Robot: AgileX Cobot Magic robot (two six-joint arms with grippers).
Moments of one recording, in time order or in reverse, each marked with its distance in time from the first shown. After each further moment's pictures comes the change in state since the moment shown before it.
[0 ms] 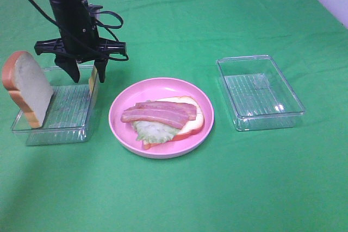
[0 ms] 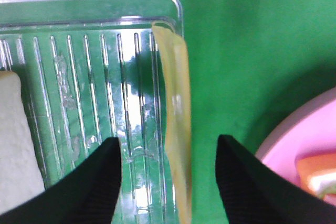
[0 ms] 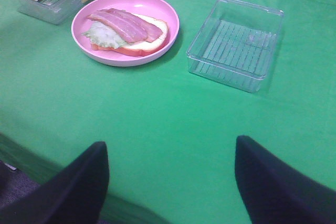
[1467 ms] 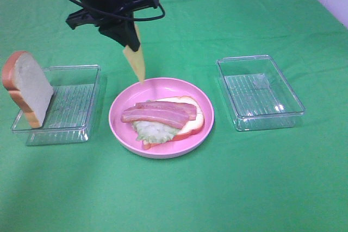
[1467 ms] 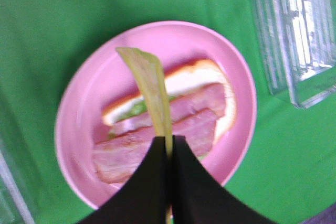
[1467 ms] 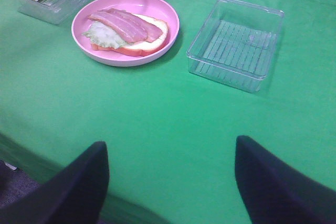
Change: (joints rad) left arm -0.068 -0.166 0.000 -0.412 -0.020 0.306; right arm 0.000 0.000 0.000 0.000 0.000 0.000
